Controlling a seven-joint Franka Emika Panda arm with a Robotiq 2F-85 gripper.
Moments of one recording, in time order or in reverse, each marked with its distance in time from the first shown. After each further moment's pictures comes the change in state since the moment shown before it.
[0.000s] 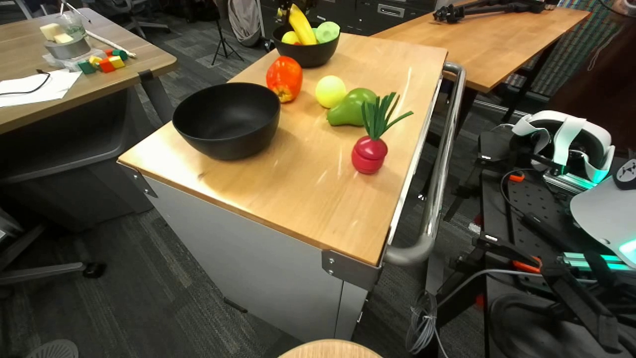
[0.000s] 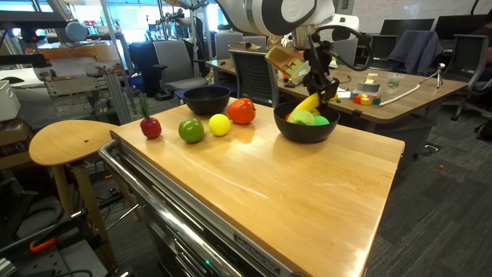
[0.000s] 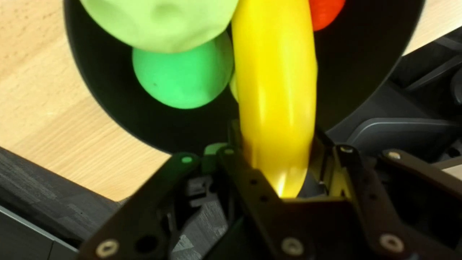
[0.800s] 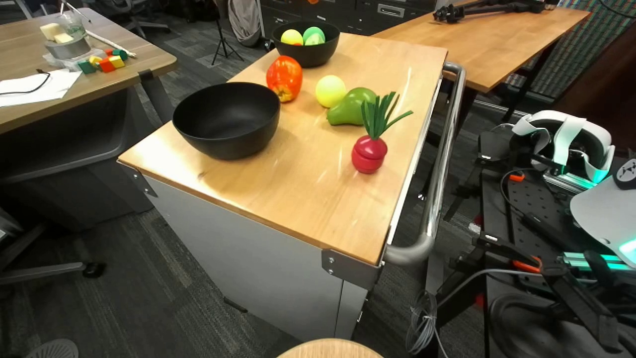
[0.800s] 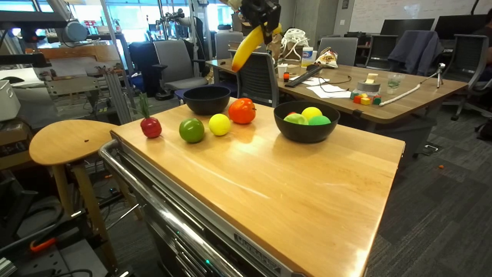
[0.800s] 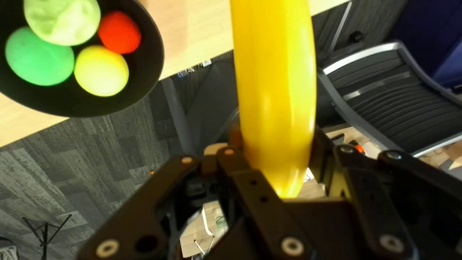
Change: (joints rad) arm 0.023 -0.495 0.147 -0.359 0.189 0.000 -0.231
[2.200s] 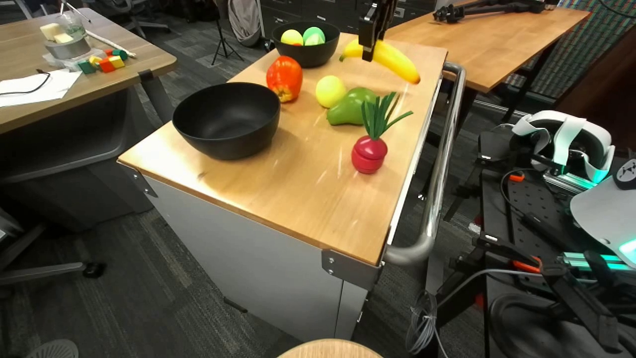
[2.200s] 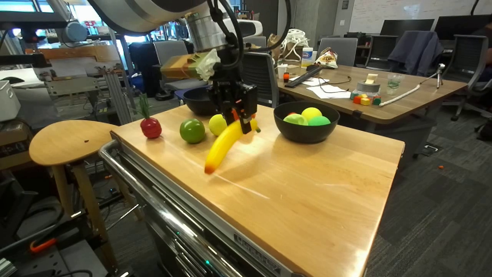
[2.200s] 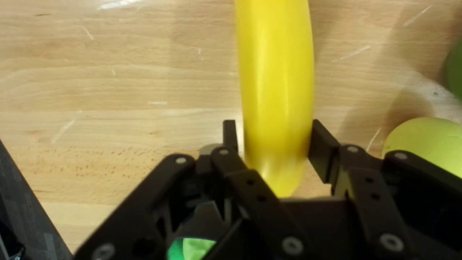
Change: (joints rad) arm 0.012 -0.059 -0.060 -0.368 -0.626 -0.084 0.171
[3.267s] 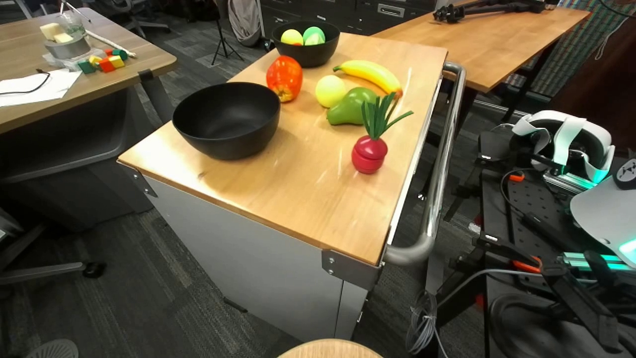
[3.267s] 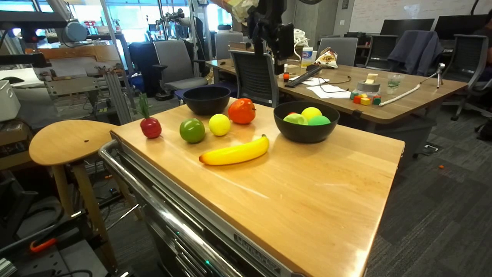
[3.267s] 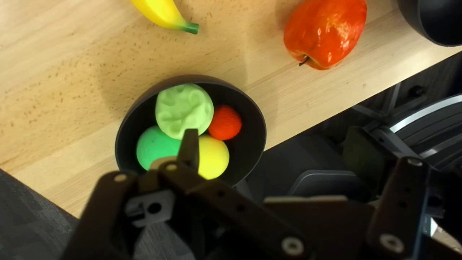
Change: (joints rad) arm -0.012 0.109 -0.058 0.405 0.512 -0.182 -0.054
